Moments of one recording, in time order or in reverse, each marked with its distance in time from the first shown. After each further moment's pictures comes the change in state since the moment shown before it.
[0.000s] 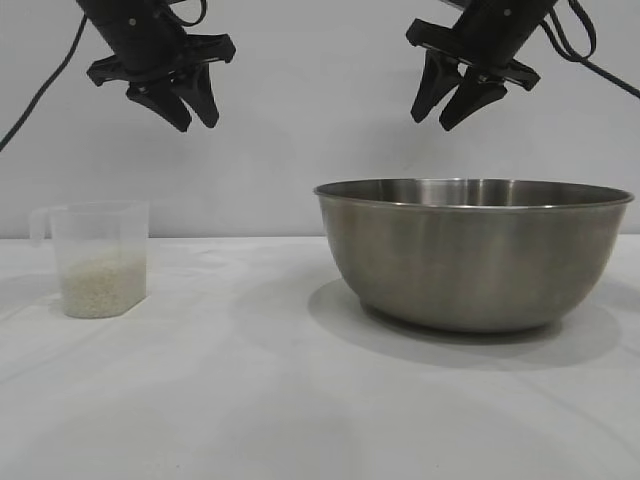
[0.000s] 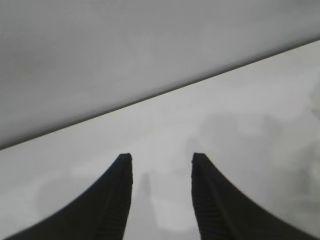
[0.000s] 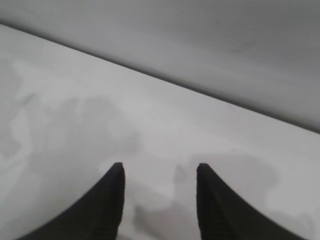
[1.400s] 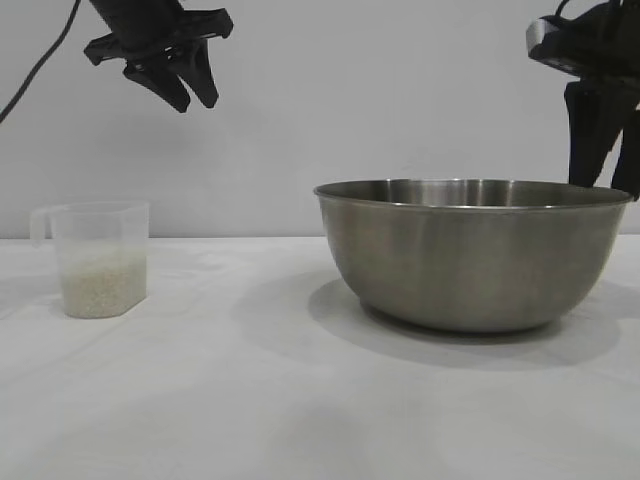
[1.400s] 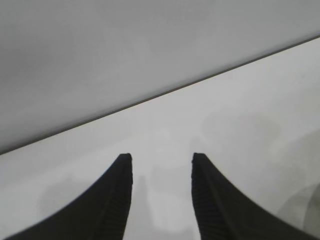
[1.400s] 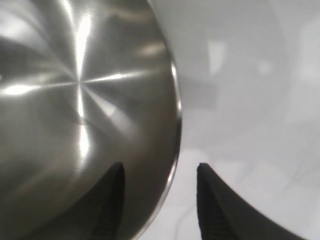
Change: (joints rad) left arm 0.000 -0.044 0.000 0.008 0.025 0.000; right arm -0.091 -0.265 0.546 -0.217 0.284 0.185
